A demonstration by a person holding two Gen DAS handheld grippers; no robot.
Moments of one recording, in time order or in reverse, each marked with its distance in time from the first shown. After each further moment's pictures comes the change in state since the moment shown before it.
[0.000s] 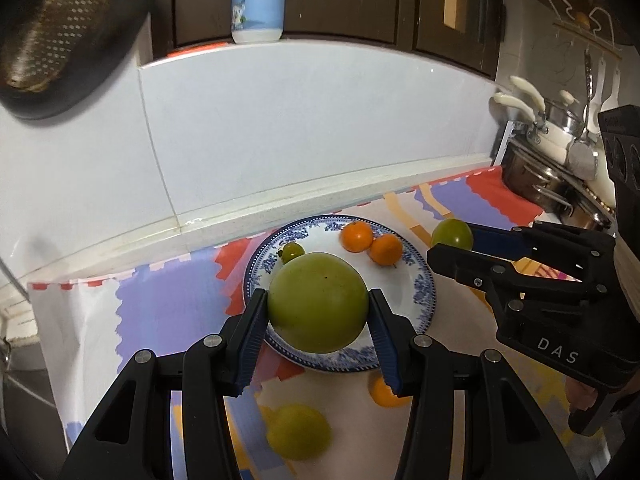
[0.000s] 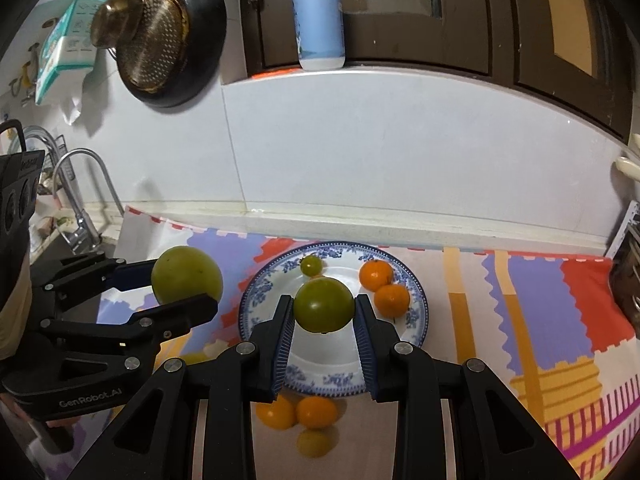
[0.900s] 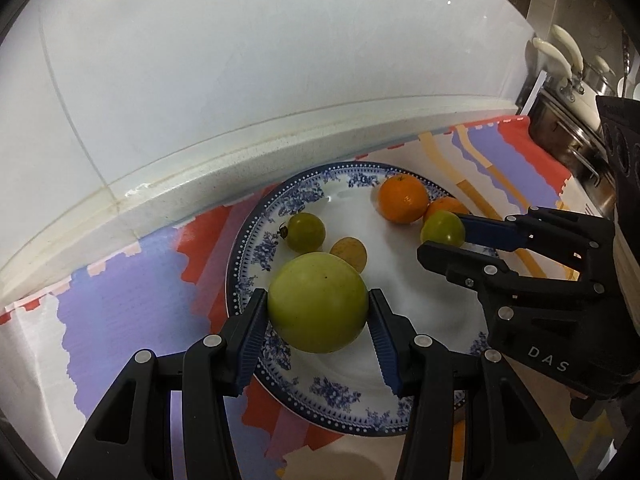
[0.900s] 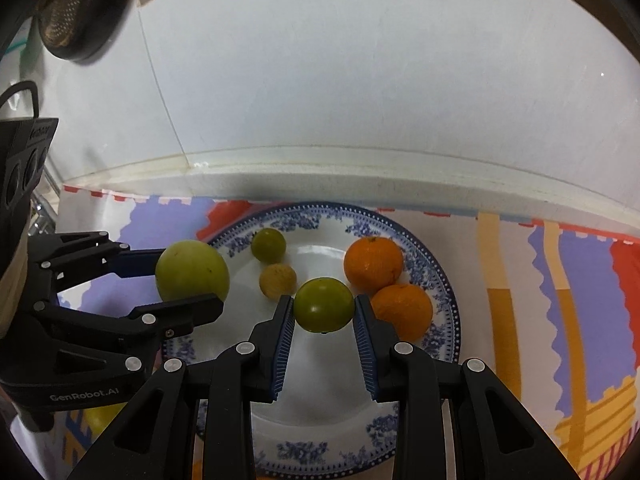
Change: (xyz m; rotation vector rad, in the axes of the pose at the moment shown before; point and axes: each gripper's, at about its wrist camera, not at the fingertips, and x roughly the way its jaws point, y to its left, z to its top) left arm 0.124 0.033 0.016 0.023 0.250 -0.075; right arm 0.126 -0.032 -0.004 0.041 0.197 0.010
